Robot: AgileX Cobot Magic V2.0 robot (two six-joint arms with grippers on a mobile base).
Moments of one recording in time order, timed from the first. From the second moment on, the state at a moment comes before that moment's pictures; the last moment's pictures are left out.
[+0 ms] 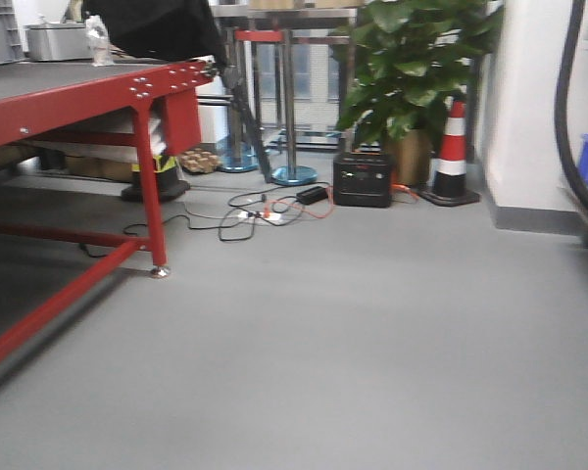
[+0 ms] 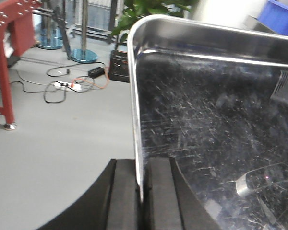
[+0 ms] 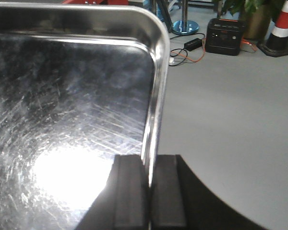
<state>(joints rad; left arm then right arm) -0.33 1.31 -1.30 0.05 0.30 -0.23 0.68 1.56 -1.67 -0.67 0.78 0.81</state>
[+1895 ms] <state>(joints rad) -0.33 1.31 -1.30 0.06 0.30 -0.23 0.68 1.56 -1.67 -0.68 0.75 0.81</state>
